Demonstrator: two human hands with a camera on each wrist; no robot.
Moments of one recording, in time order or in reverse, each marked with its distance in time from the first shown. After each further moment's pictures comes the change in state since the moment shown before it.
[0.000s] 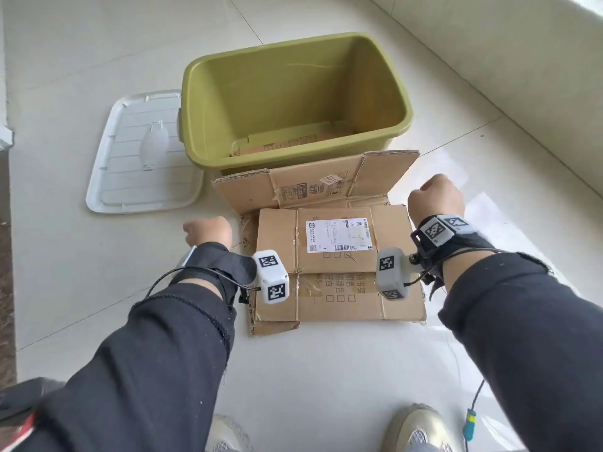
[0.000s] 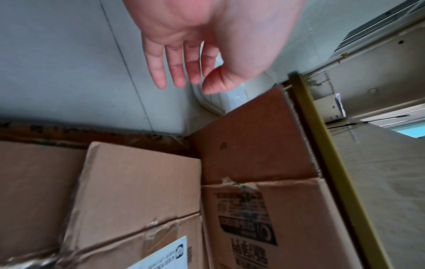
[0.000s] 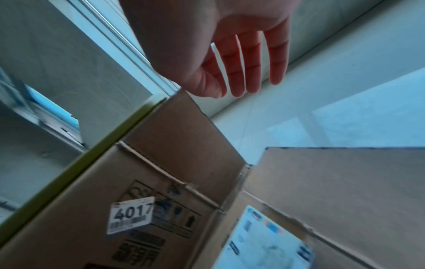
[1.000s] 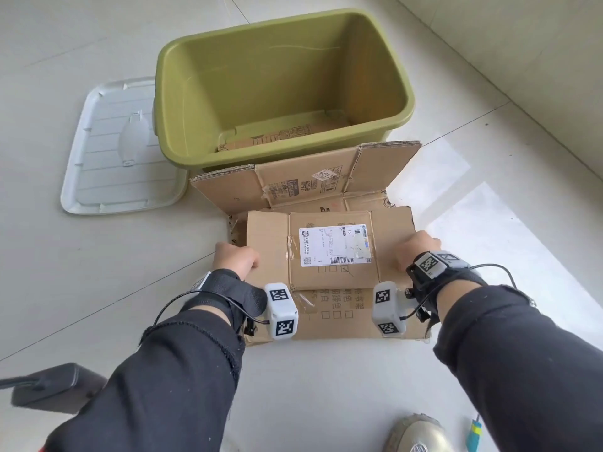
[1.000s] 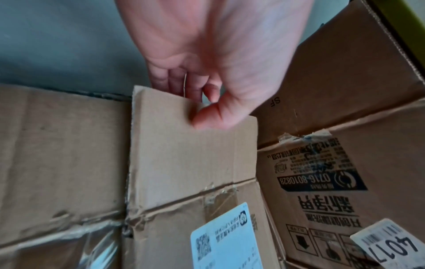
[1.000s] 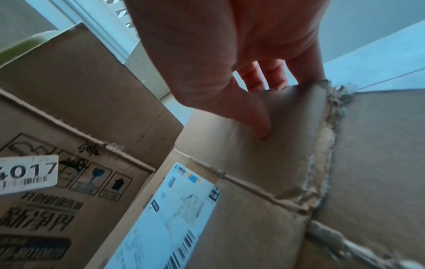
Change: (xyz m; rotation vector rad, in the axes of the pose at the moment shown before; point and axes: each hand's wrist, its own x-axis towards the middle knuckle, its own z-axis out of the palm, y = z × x) left_hand -0.028 -0.029 0.032 0.397 -0.299 0.031; right_hand -0.002 0.053 0.061 -0.325 -0.349 0.274
